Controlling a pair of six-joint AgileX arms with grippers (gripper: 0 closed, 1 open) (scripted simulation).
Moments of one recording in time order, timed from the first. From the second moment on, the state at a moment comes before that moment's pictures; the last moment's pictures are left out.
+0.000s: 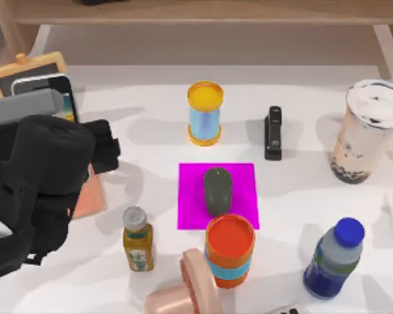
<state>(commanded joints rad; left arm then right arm) -0.66 1.16 0.55 -0.05 -0.80 -0.50 0.00 0.00 0.00 0.00 0.00 0.00</state>
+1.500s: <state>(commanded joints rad) 0.00 0.00 0.00 0.00 0.00 0.00 0.00 0.00 0.00 0.00 0.00 0.00</state>
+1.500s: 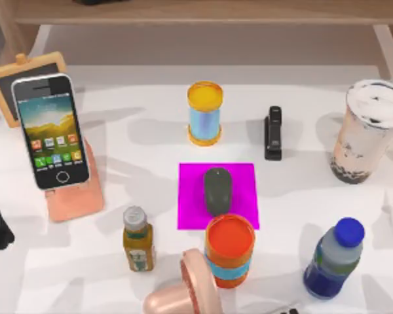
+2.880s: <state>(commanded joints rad) 0.00 0.00 0.00 0.00 0.00 0.00 0.36 1.30 0.15 0.90 0.27 0.09</state>
